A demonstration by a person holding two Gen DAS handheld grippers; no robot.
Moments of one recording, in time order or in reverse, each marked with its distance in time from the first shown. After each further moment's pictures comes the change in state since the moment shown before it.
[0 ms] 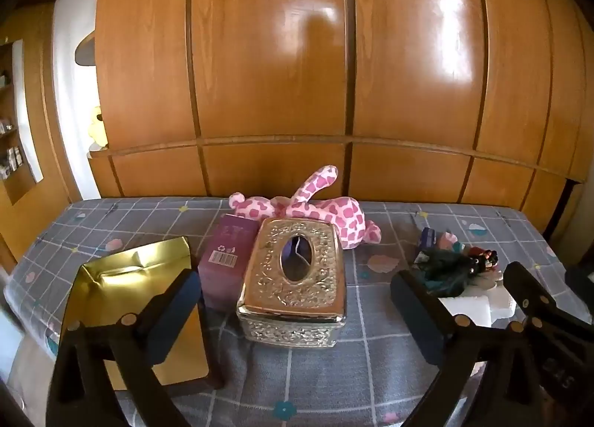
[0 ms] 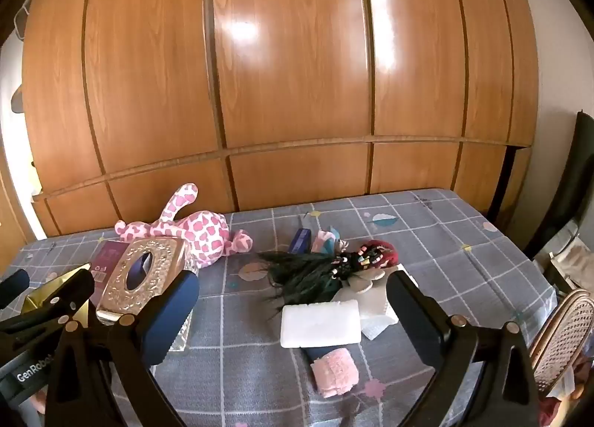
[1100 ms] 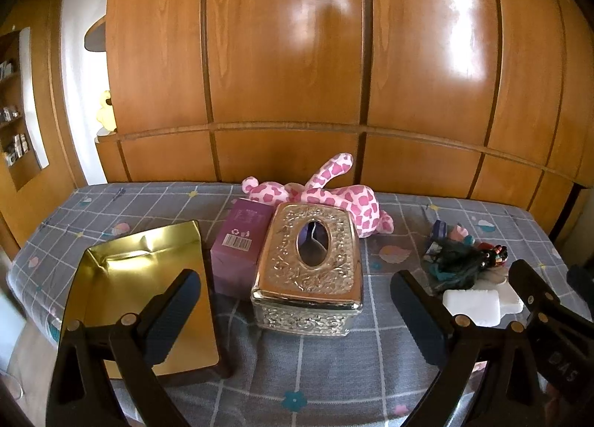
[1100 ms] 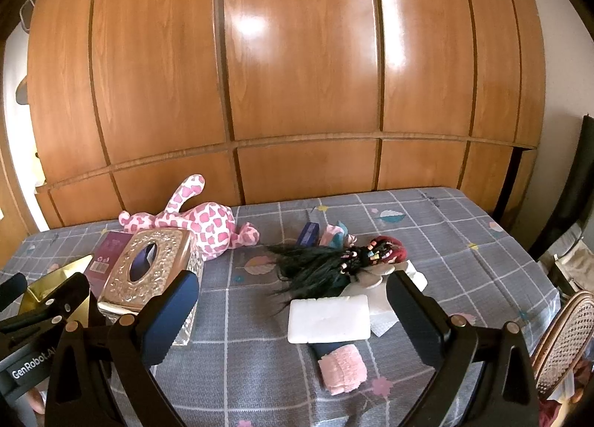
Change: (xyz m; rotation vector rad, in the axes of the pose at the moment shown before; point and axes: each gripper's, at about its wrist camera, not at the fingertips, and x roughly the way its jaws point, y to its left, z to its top) left arm 0.005 0.019 -0.012 -0.034 0.038 0.024; right arm 0.006 0.007 -0.004 -0.028 0.019 0.013
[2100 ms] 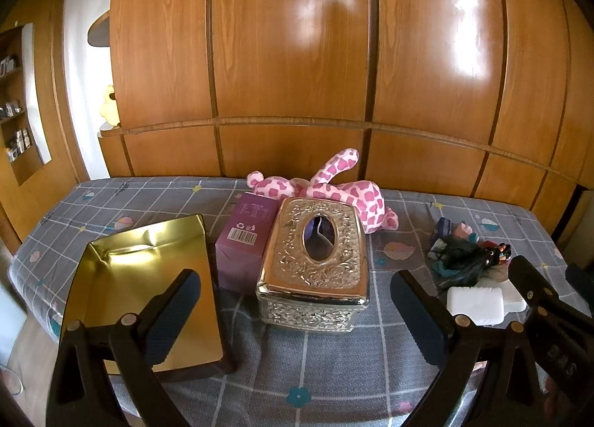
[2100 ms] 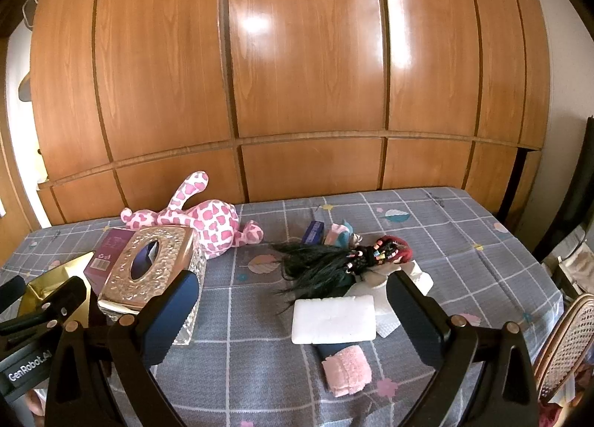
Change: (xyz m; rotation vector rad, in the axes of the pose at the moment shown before) left arm 0.001 0.006 -0.002 -0.013 0.015 0.008; right arm 0.006 0.002 -0.001 -0.009 0.007 0.010
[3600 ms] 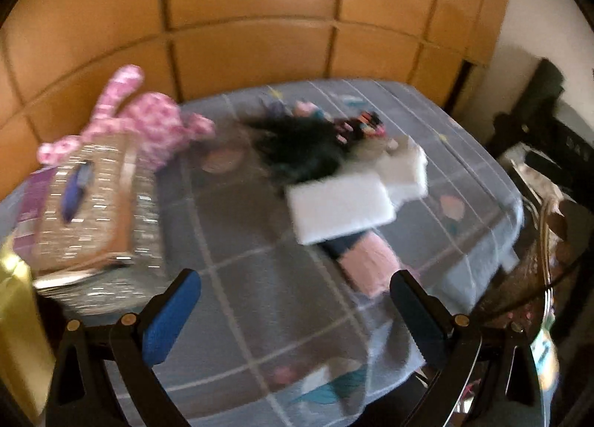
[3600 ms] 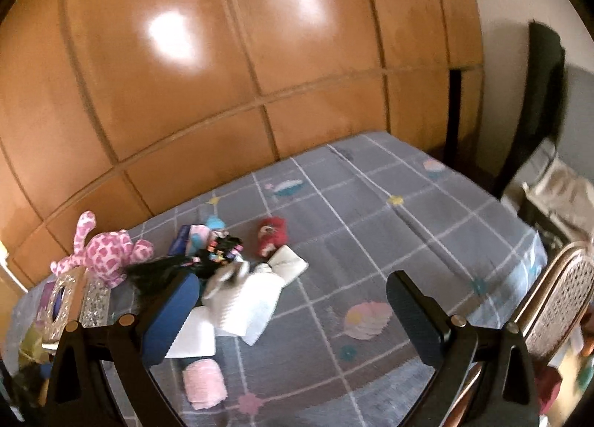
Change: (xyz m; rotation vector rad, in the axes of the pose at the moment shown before) left arm 0.061 -0.136 -0.045 0.354 0.334 -0.468; right arm 0.030 -0.205 -0.008 0.310 0.117 -0.110
